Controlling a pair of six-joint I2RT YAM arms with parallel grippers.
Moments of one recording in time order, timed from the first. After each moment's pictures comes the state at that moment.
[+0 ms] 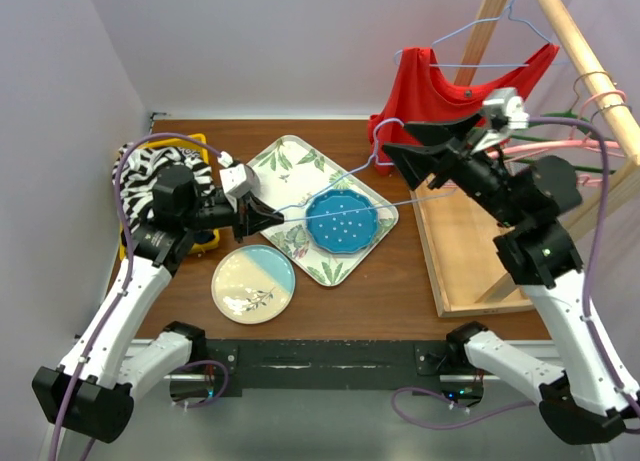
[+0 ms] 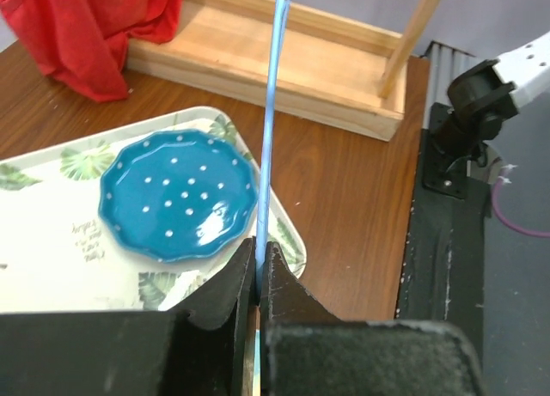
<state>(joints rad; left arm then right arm) -0.28 0.94 0.92 -0.29 0.98 0.12 0.45 0.92 1.34 -0.13 -0.37 0.29</state>
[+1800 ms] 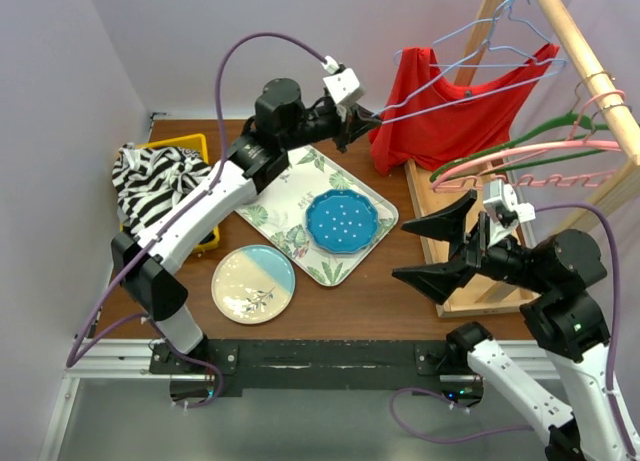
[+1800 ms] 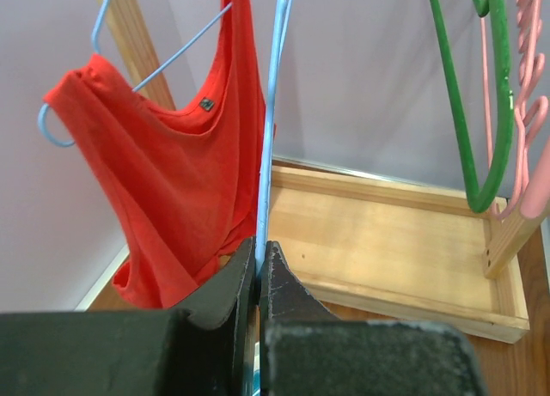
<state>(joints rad) -0.68 1.67 1.74 -0.05 0.50 0.08 0.45 0.57 1.12 -0.39 -0.78 0.36</state>
